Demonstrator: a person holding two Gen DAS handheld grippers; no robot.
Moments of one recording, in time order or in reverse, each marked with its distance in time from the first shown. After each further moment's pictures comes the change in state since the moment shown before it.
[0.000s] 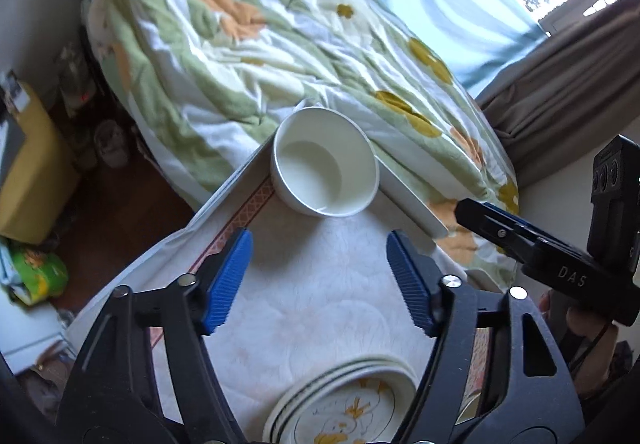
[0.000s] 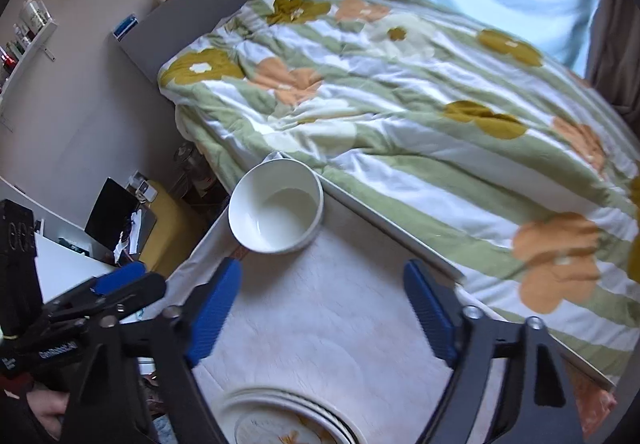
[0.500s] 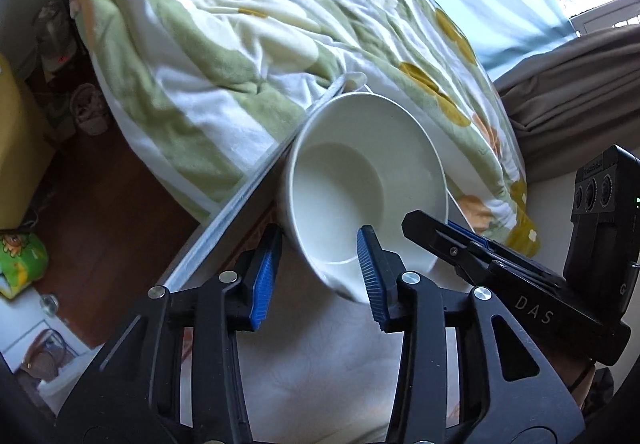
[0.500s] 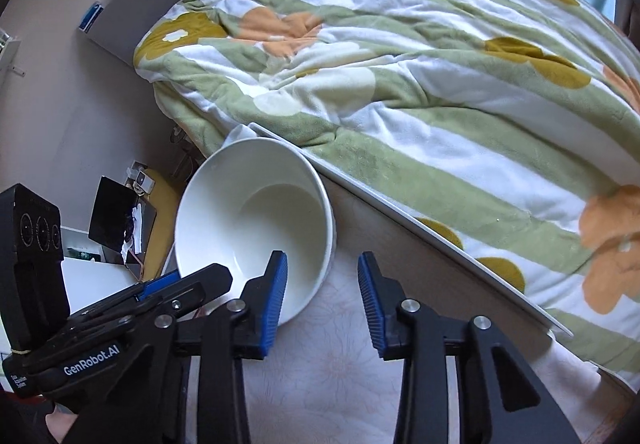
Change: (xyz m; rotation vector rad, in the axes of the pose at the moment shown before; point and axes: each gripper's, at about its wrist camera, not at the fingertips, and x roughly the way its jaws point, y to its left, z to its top) left arm 0.107 0.028 0.039 -0.056 0.134 -0.012; right arm 0.112 -0.017 0.020 0.098 0.145 0.070
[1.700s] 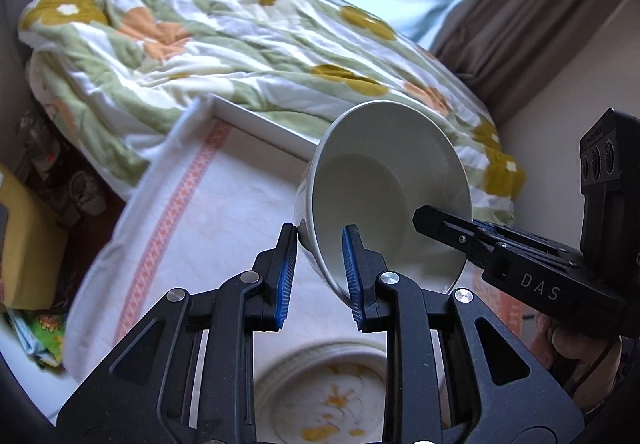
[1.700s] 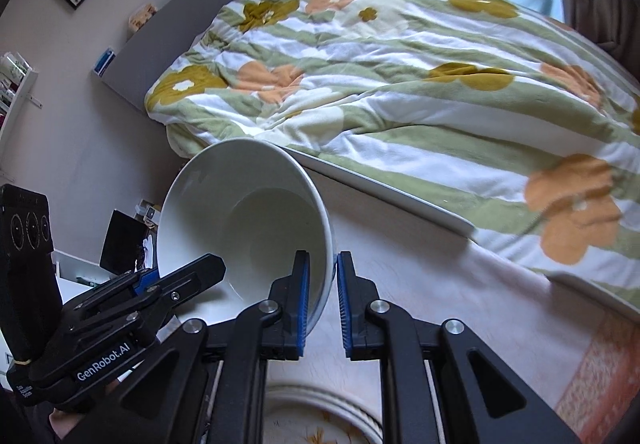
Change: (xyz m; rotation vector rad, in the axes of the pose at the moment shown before) left arm -0.106 -0.120 -0.107 0.363 -0.103 -0.017; right arm -0.149 -0.013 -0.103 0.090 -0.212 -0.040
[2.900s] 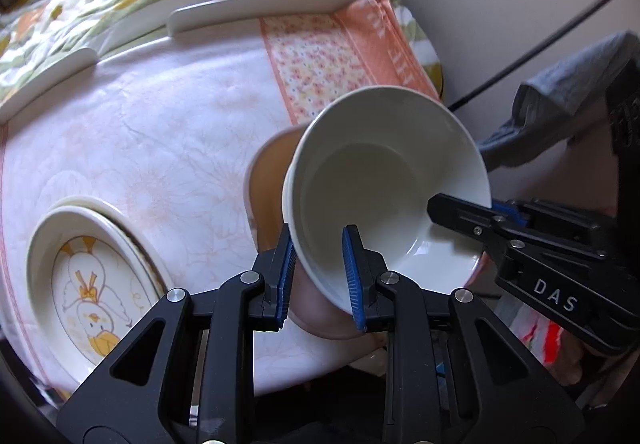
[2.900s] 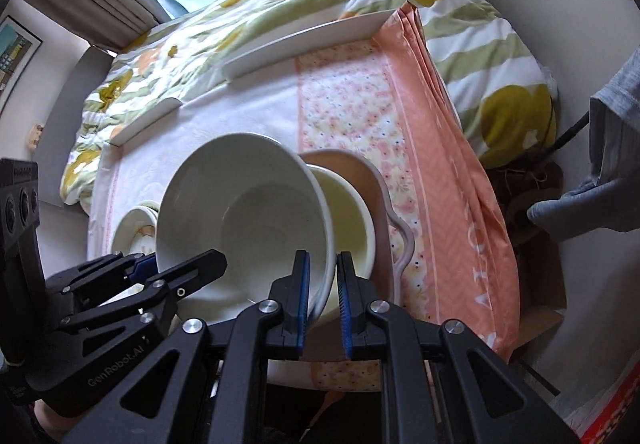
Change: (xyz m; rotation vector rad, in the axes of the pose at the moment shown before) left arm 0.063 -0.251 -0.231 0.638 0.378 -0.085; right arm -0.144 -0.160 -0.282 0.525 -0.058 -0.263
